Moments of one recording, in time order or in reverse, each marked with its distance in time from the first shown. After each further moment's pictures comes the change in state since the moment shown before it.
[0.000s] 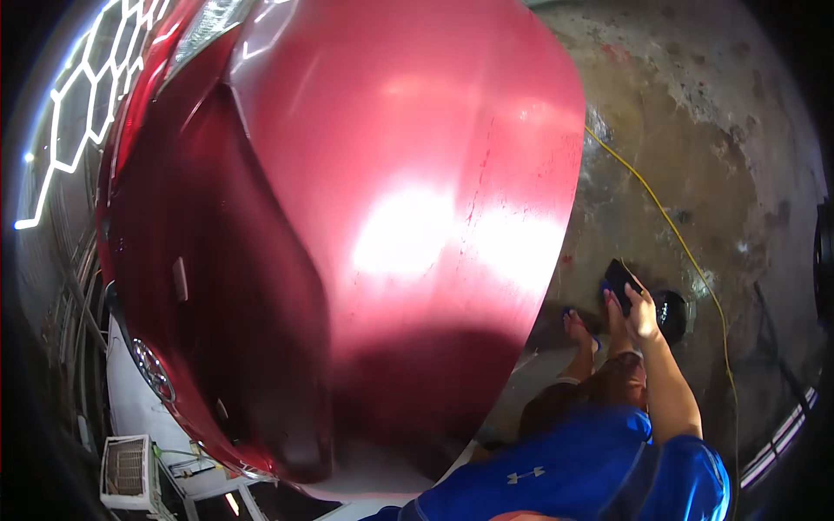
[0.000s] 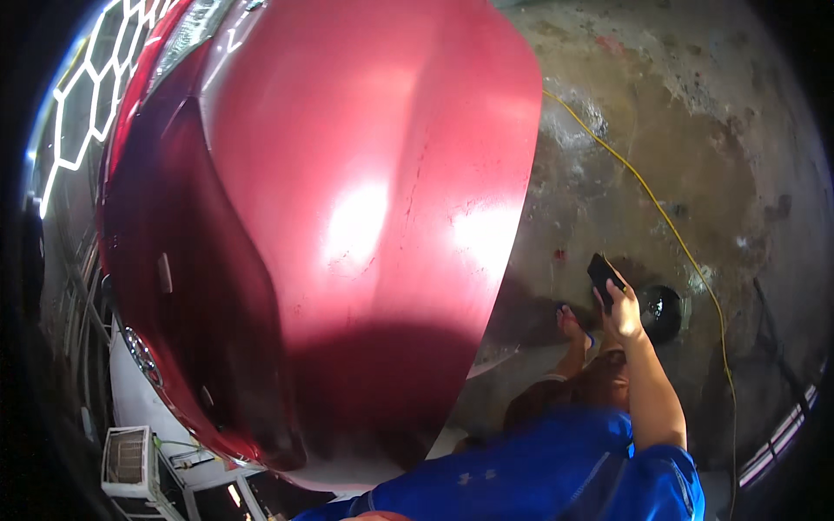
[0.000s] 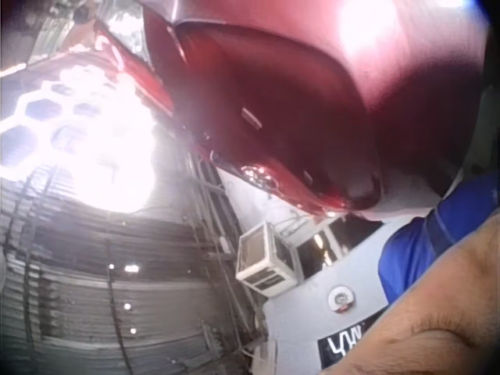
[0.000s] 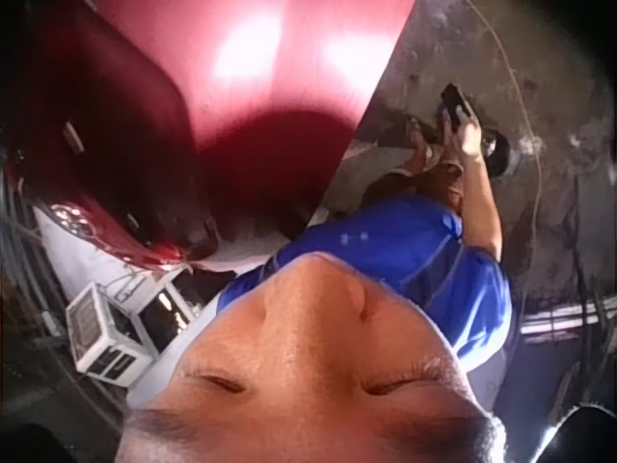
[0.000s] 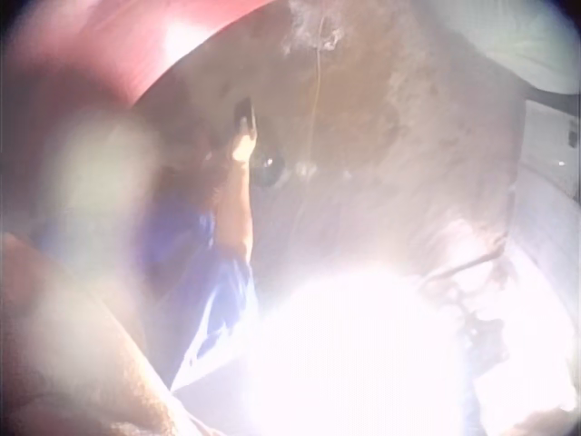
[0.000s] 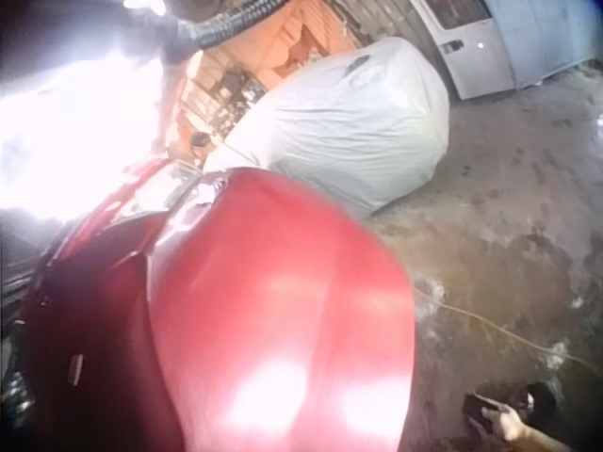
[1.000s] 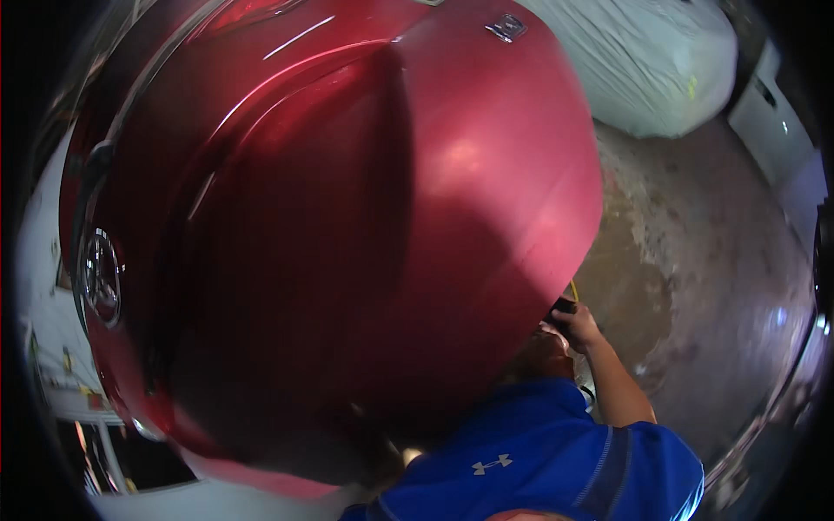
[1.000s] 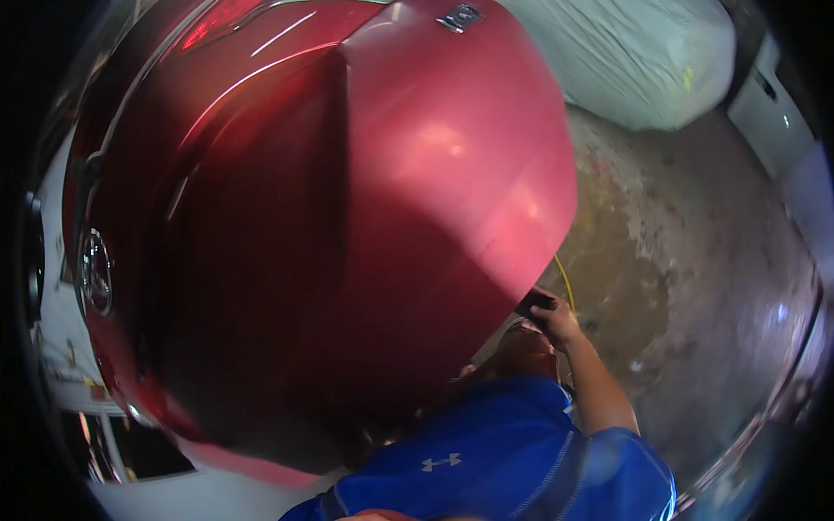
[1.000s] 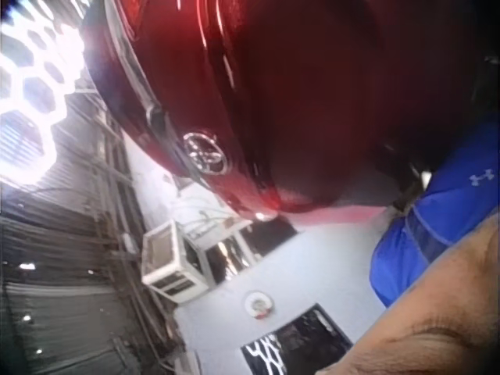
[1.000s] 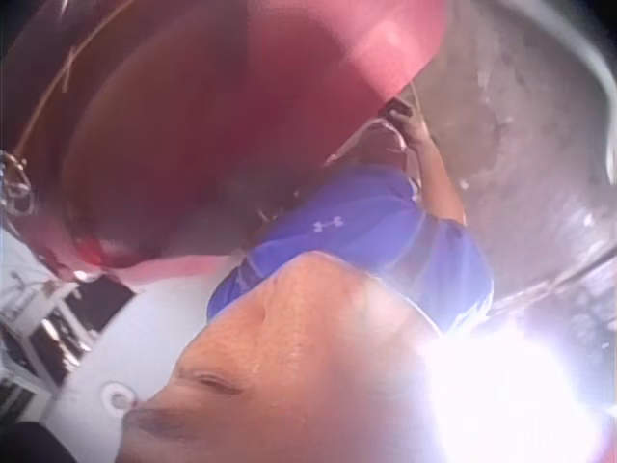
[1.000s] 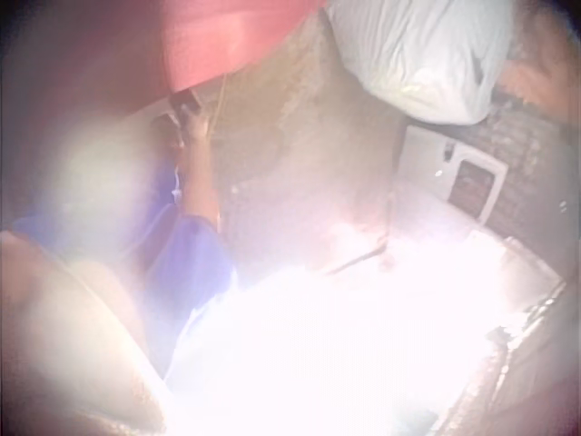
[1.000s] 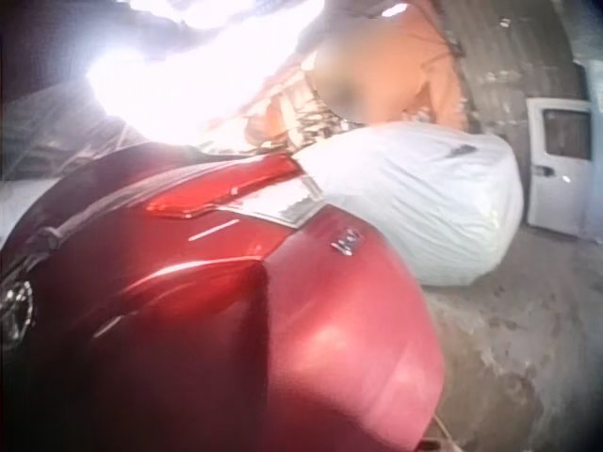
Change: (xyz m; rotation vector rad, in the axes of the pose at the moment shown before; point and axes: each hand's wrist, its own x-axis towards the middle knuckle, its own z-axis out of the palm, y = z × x) left_hand 0.065 0.108 0.016 -0.775 0.010 0.027; right_hand 0.077 -0.179 0.151 -0.458 -0.346 0.207
